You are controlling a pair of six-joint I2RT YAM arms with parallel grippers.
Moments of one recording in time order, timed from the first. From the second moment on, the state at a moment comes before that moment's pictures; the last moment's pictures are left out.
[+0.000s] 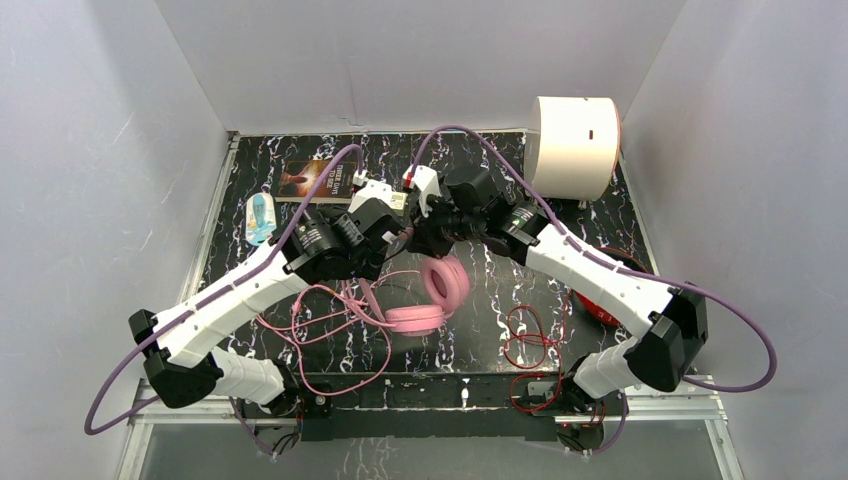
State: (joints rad) left arm -0.99 1.33 1.53 -1.32 -0.59 -0.51; right arm 0.86 1.43 1.33 -0.49 -0.35 -0.01
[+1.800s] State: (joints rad) left arm -0.50 1.50 2.33 -1.05 0.10 -0.63; right arm 0.49 1.24 0.85 0.16 -0.68 0.32
